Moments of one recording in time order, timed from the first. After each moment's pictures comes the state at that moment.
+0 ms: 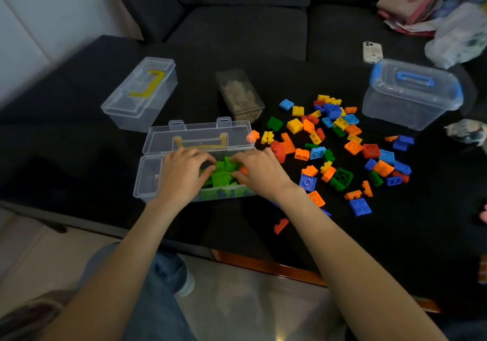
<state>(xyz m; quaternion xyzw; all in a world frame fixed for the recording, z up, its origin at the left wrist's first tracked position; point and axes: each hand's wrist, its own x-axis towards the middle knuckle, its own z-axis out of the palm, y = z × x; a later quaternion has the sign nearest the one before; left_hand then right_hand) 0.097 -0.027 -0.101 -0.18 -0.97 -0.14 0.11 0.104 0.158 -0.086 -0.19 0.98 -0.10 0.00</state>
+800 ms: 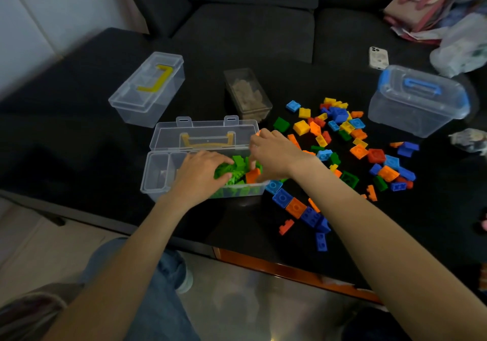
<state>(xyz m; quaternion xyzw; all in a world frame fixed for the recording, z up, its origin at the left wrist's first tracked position) 0.098 -0.020 -0.106 -0.22 -0.96 -0.19 0.04 0.079 0.170 -0.048 -0.30 0.94 0.11 0.10</state>
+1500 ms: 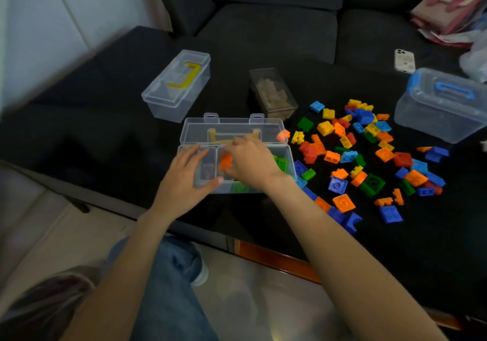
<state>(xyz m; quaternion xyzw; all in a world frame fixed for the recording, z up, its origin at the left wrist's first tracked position) 0.134 -0.096 -0.113 -0.10 -0.95 -0.30 0.04 0.096 0.077 -0.066 -0.26 0.96 -0.09 -0.02</state>
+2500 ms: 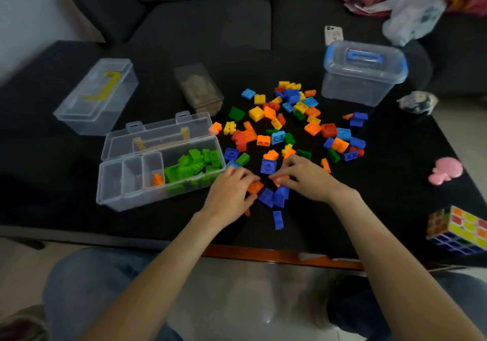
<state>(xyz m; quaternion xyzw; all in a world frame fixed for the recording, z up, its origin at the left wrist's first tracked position) 0.154 0.108 -0.131 -0.33 -0.93 -0.14 0.00 0.167 0.321 -0.107 -0.09 0.96 -0.20 0.15</state>
